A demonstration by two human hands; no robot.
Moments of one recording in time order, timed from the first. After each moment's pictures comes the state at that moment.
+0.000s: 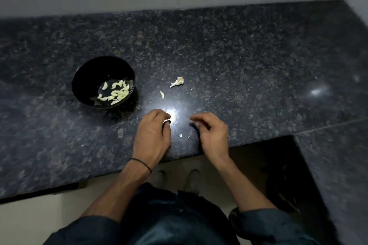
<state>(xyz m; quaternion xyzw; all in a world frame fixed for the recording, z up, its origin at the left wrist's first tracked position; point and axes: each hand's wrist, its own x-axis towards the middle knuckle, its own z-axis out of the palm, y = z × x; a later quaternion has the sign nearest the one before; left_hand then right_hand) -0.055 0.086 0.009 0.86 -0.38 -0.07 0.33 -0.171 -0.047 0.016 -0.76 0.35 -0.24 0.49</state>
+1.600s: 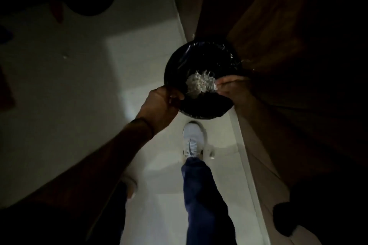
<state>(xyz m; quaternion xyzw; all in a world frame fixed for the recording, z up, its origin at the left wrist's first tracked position) -0.678 0.191 -0.420 0.42 -0.75 -0.49 -0.12 -0.863 0.331 -0.469 0.05 0.72 -0.43 0.54</state>
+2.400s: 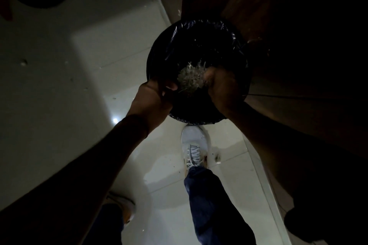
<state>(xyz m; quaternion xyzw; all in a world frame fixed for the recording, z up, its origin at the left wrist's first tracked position) -0.692 0.179 -0.520 0.43 -0.73 -0.52 -0.10 -0.823 0.325 -0.584 -0.27 0.92 -0.22 0.18</state>
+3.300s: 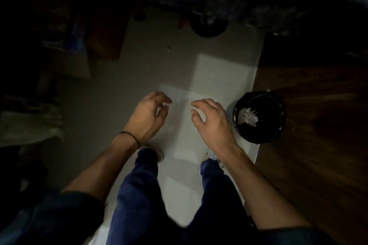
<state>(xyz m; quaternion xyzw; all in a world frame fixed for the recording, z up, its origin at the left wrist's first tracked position) -0.372 0.102 -0.173 0.52 -0.75 -0.40 0.03 -0.559 0.184 -0.185 -0.55 0.74 -0.22 0.34</state>
